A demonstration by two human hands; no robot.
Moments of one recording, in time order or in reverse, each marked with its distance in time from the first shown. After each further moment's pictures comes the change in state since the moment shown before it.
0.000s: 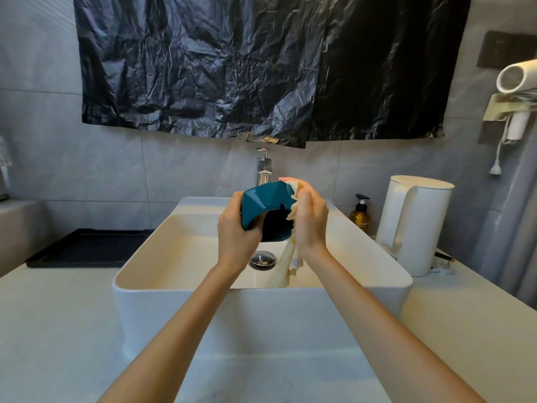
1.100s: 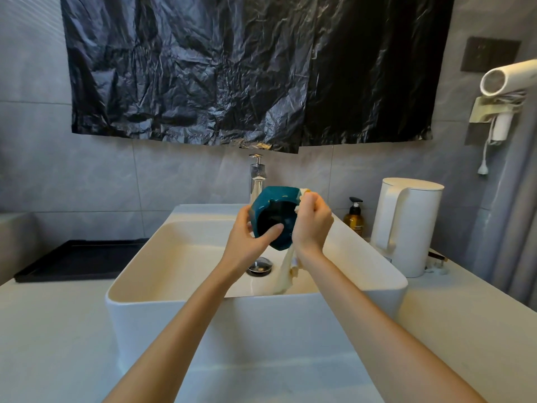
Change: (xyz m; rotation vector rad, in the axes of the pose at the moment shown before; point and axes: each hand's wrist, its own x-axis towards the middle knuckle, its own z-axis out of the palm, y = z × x) left_hand 0.000 0.006 0.005 -0.154 -0.319 -0.353; right_hand 0.010 0.017 -0.002 -0.085 0.311 0.098
